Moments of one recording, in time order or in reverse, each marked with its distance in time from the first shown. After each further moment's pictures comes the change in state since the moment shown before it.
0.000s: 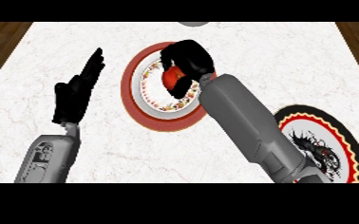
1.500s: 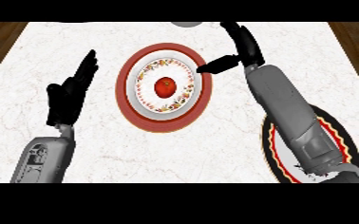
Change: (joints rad) left arm 0.018 0.005 0.036 0.002 -0.001 -0.009 -0.005; right arm 0.043 -0.171 -0.199 0.138 -0.751 -0.068 -0.235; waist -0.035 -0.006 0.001
